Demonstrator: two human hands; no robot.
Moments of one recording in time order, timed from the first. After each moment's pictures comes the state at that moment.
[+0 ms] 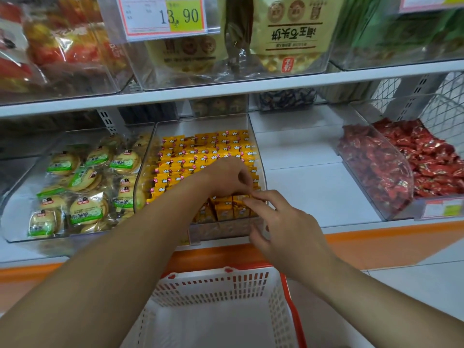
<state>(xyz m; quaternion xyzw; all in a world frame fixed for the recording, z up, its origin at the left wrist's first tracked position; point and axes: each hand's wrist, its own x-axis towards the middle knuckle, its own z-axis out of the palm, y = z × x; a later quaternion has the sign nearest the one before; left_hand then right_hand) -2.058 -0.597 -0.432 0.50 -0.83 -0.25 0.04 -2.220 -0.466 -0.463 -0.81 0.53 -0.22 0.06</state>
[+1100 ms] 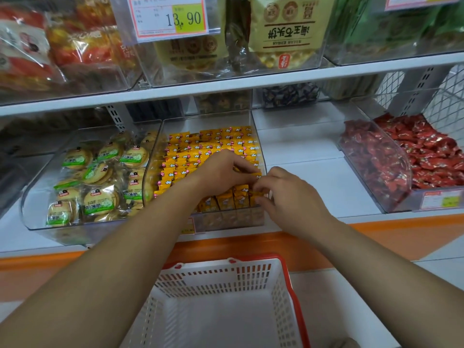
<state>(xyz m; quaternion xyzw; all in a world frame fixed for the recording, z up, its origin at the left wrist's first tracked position) -2.046 -0.565 -0.425 0.49 -0.80 -0.28 0.20 -2.230 -0.500 -0.446 -0.81 0.54 -0.19 0.09</state>
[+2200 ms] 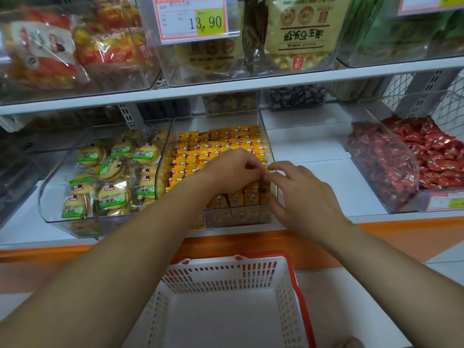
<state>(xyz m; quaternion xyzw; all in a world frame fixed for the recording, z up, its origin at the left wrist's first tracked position) -2.047 -0.559 -0.416 0.52 -0.81 -0.24 0.15 -2.231 -0.489 -0.448 -0.82 0.54 -0.19 -0.02</state>
